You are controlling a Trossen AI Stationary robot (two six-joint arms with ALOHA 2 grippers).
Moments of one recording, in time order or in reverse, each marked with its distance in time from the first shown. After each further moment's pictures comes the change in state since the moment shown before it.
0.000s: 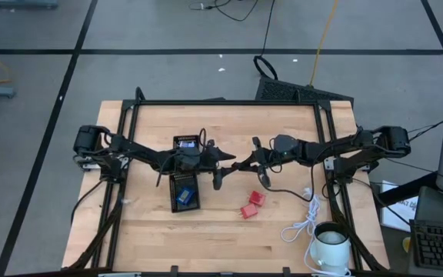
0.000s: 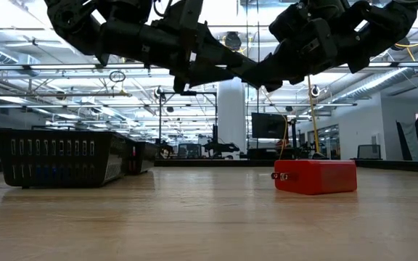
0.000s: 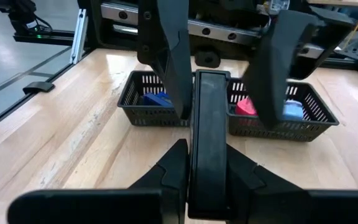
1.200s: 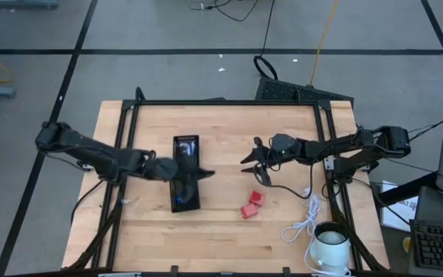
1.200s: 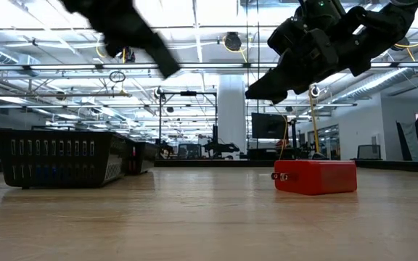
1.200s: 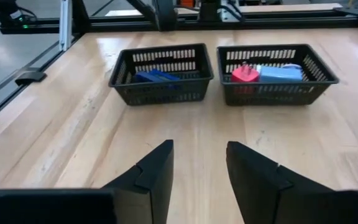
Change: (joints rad) left arm -0.203 -0.455 0.029 -0.847 -0.152 -0.124; right arm -0.037 0.000 -0.001 -0.094 -0.001 0.062
